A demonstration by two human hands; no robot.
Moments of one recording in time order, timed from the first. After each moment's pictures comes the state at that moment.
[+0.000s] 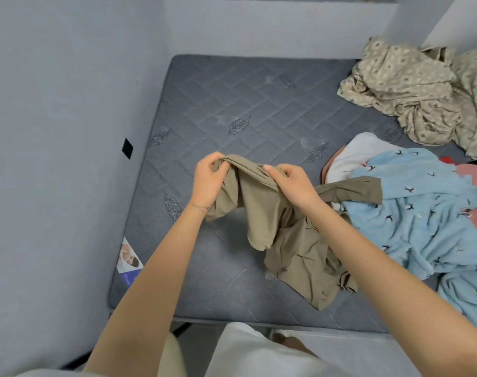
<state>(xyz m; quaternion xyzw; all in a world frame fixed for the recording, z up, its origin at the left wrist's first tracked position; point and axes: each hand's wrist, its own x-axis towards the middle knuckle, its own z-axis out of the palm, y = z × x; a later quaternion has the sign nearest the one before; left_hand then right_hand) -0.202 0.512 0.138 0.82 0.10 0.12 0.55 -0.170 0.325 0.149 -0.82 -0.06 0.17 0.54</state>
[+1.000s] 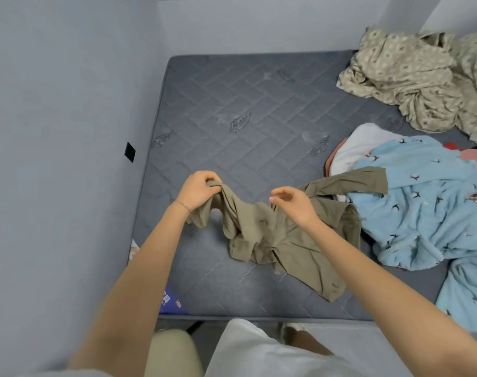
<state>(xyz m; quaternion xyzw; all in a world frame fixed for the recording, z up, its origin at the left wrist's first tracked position) -0.213 0.570 0.111 0.91 0.08 -0.11 0.39 -0.204 0.320 0.080 -0.82 0.03 0.21 0.53</state>
